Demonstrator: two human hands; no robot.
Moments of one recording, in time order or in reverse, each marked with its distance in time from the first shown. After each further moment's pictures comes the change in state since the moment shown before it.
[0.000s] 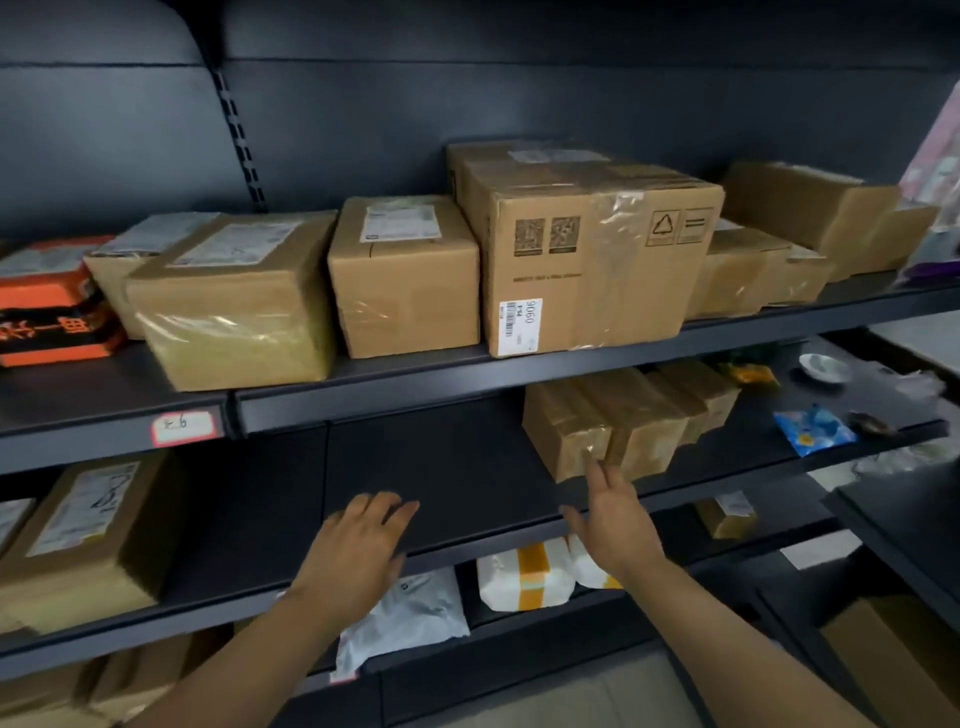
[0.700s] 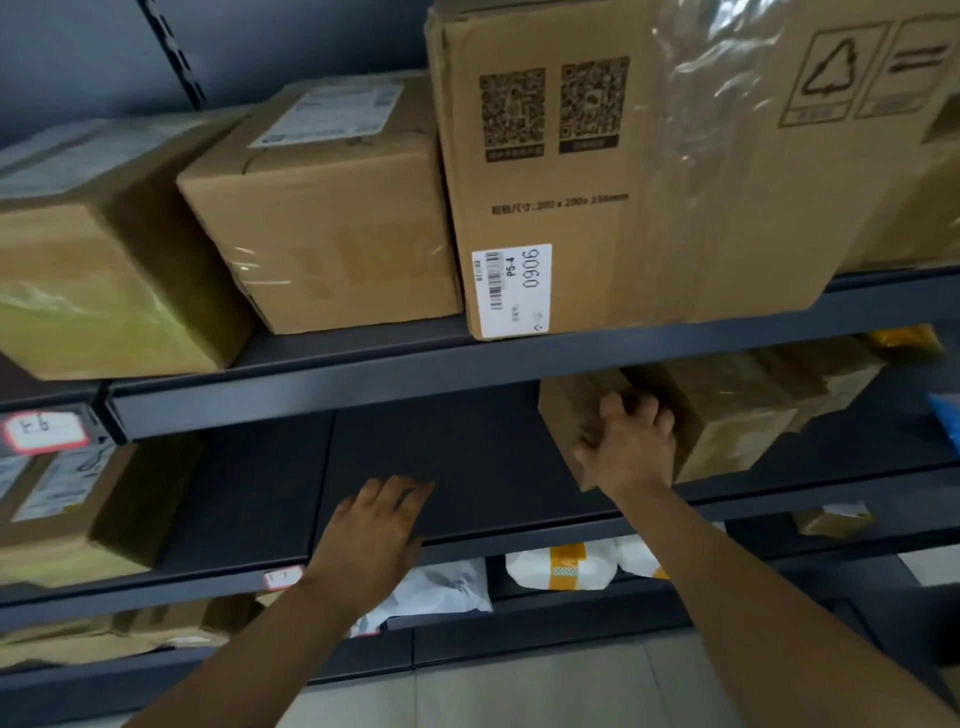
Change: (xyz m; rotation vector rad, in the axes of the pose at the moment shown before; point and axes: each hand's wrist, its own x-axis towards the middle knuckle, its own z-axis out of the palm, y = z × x) left_hand 0.051 0.012 0.055 0.000 -0.224 -0.158; right_hand 0.140 0.021 0.048 -0.144 0.016 0.059
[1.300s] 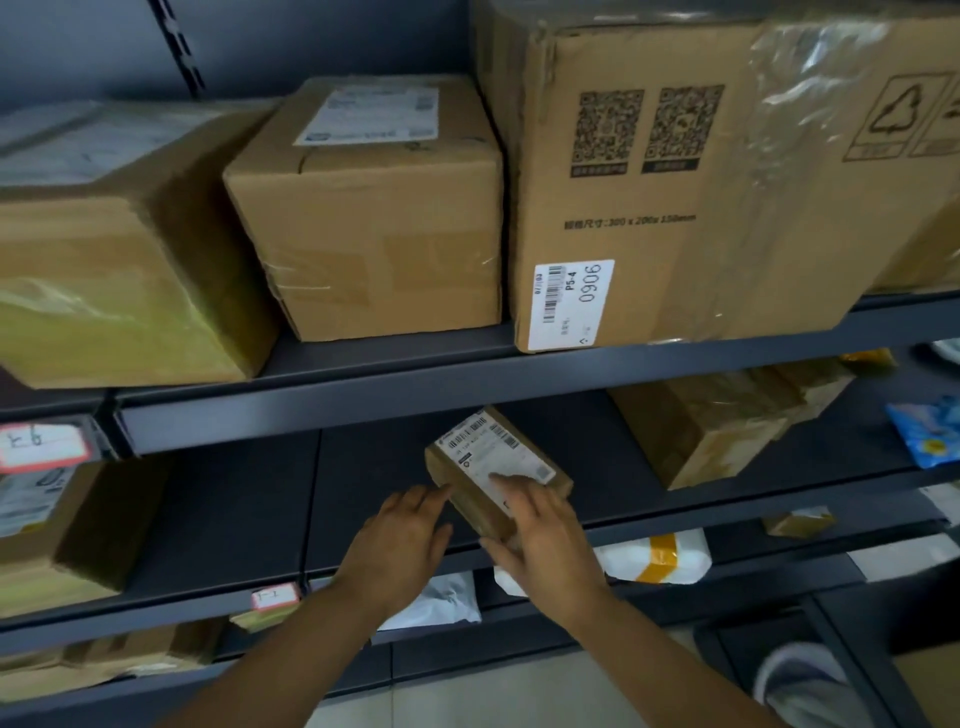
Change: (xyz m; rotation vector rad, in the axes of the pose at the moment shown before) left_hand 0.018 0.007 0.013 -0.418 -0.106 -0.103; right_hand -0.090 -0.056 0.039 0.329 0.078 -0.523
